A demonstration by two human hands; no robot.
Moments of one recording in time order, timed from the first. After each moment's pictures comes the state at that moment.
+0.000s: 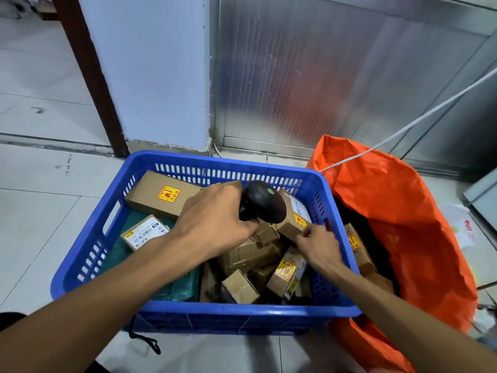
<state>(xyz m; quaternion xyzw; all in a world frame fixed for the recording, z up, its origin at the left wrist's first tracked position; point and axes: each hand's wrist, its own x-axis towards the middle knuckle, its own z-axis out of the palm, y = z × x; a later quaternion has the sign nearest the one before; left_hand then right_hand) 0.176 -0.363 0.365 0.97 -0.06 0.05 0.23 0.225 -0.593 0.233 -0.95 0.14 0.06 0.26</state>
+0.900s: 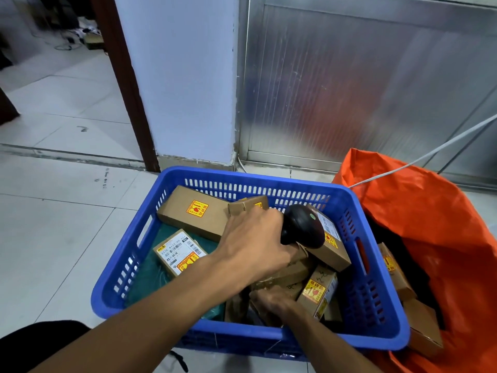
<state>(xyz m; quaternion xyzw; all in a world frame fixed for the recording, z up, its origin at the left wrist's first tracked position) 0.178 -0.370 0.362 0.97 -0.08 0.03 0.23 0.198 -0.480 0.155 -0.84 0.15 0.41 0.32</state>
